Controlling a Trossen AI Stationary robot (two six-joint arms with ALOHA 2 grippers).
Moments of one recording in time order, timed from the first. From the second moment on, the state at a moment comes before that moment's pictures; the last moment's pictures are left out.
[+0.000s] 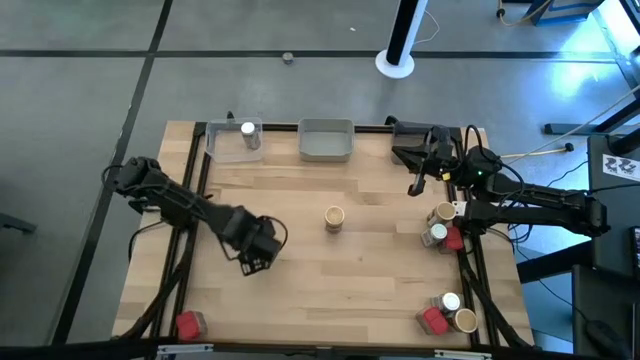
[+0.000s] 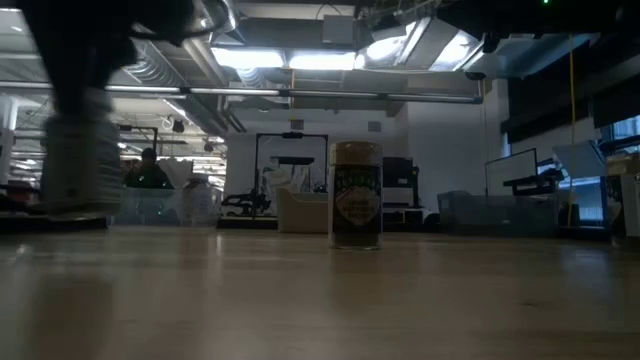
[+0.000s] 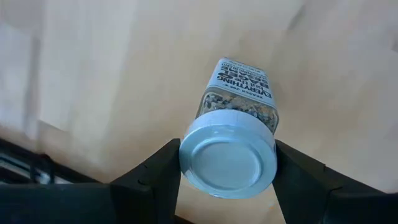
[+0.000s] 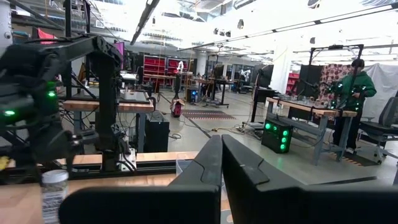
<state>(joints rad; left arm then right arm) -0.38 1.59 1.28 -1.34 -0.10 -0.78 -0.30 0.69 0.49 0.42 -0.02 -0.11</state>
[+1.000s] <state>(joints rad) 0.14 1.52 1.46 -1.52 -0.56 -0.29 -0.30 0.69 0.49 0.39 -0.02 -0.11</state>
